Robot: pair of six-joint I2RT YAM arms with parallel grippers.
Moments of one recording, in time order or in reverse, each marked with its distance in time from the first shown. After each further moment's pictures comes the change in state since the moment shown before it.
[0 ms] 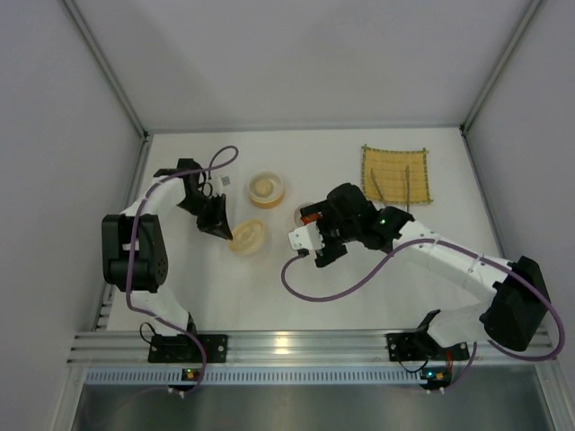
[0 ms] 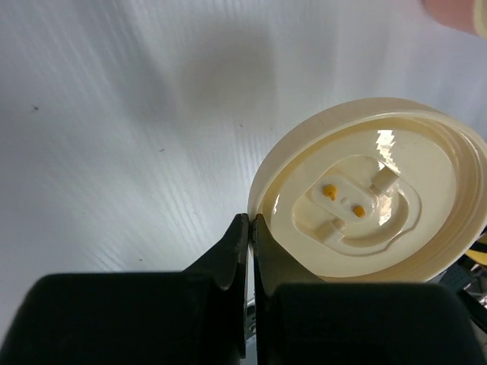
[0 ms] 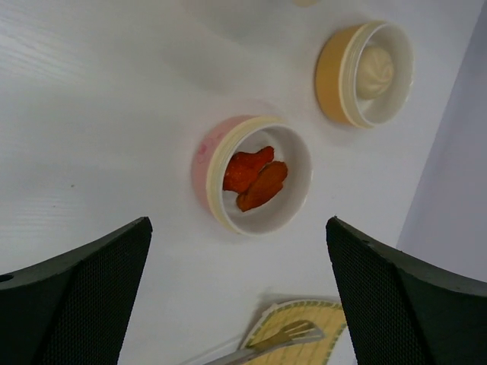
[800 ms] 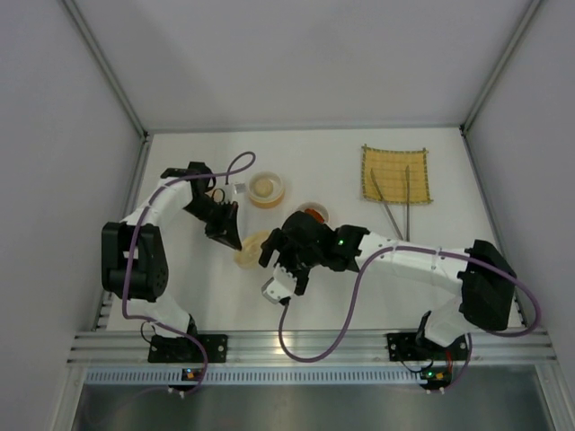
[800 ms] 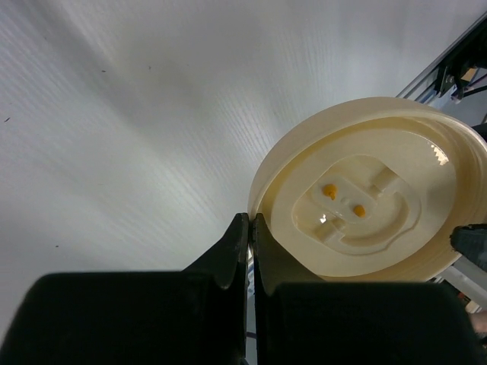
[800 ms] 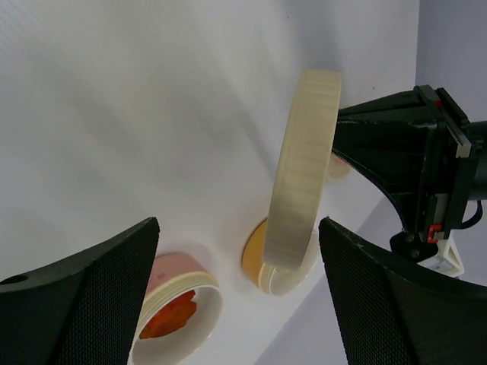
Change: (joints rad) left arm -0.085 -0.086 -0.002 -0.196 0.141 0.157; right arm 0.290 0.161 0.062 0.097 -0.028 -0.424
